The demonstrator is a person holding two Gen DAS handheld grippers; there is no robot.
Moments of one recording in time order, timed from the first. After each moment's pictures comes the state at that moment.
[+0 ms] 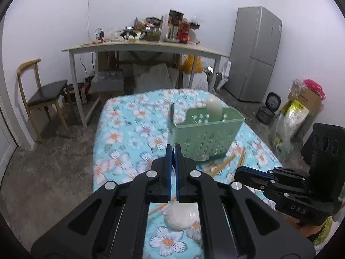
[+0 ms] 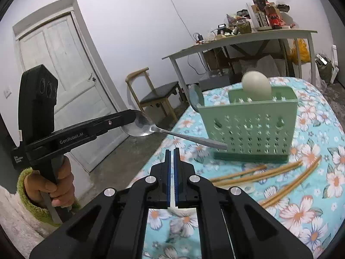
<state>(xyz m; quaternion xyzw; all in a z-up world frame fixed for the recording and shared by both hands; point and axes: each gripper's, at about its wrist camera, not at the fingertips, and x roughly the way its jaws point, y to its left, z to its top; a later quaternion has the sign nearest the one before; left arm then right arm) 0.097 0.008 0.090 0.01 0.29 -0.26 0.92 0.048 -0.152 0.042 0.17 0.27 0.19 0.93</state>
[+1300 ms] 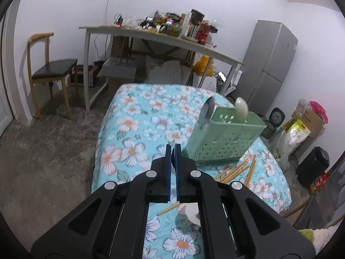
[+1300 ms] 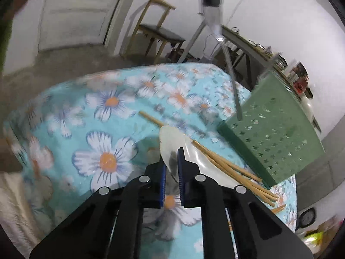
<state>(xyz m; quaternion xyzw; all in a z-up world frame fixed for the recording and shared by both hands) 0.128 0.058 0.053 -0.06 0.32 -0.24 0.92 0.059 -0.017 -0.062 -0.26 0.33 0.10 0.90</state>
